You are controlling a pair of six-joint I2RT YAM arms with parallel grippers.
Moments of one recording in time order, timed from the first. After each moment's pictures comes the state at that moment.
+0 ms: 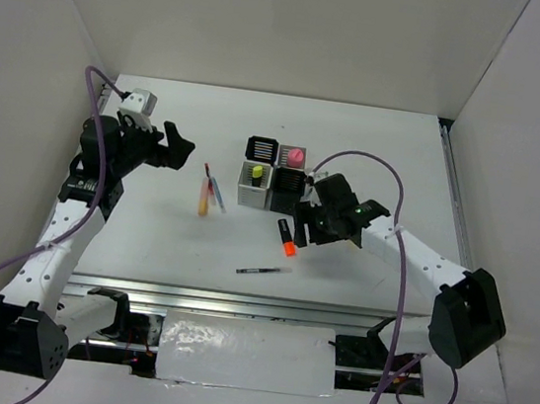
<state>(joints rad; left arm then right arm) -0.04 1.03 0.93 -0.11 0.36 -0.16 0.59 1.34 0.93 -0.59 -0.07 0.26</state>
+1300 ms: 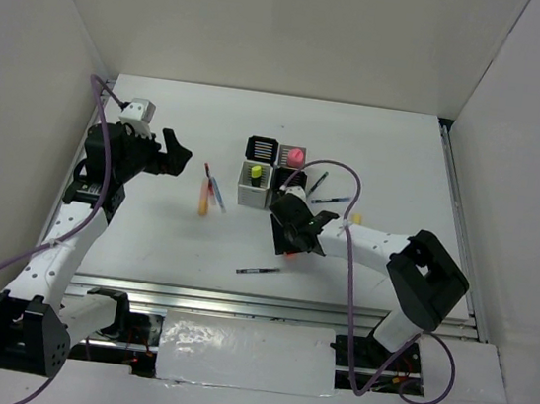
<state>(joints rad) -0.01 1.04 0.85 -0.09 0.33 -0.19 0.82 1.62 0.91 -0.37 0.26 0.49</state>
